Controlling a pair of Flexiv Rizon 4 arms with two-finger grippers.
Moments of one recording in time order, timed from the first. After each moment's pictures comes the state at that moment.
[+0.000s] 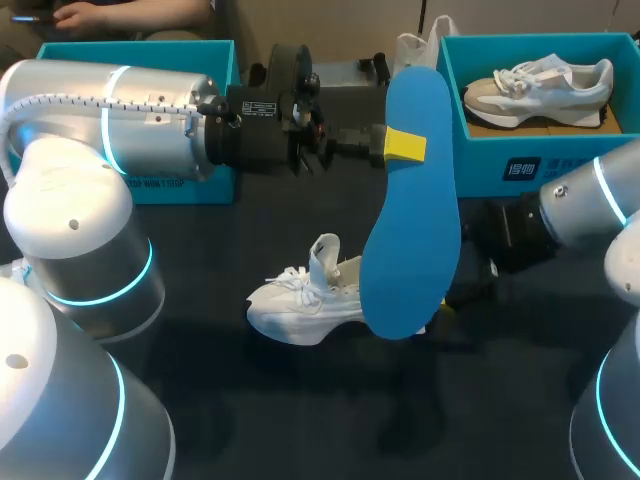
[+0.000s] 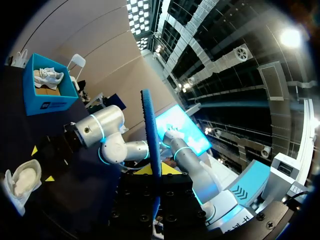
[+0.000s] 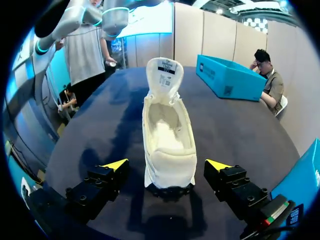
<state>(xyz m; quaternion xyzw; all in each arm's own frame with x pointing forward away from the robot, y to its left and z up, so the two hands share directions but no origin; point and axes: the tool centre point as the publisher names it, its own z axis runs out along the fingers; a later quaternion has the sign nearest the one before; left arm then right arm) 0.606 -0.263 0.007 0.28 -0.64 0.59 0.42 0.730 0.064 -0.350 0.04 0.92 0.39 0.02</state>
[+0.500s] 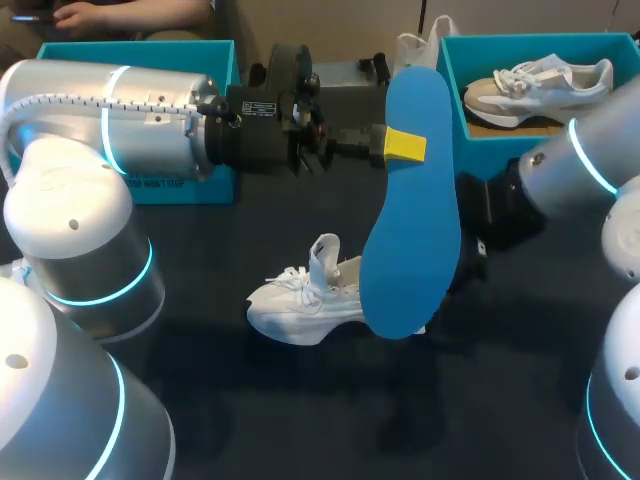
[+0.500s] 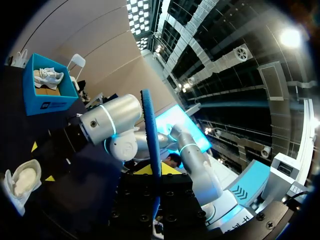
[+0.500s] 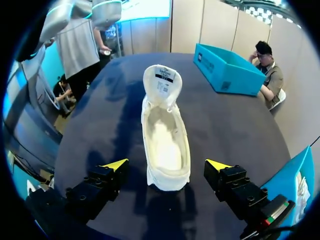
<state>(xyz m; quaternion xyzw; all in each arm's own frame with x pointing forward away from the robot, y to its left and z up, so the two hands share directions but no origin) 0.606 -0.263 0.007 0.28 -0.64 0.59 0.42 0.730 0.071 -0.312 0.05 0.95 0.31 0.03</state>
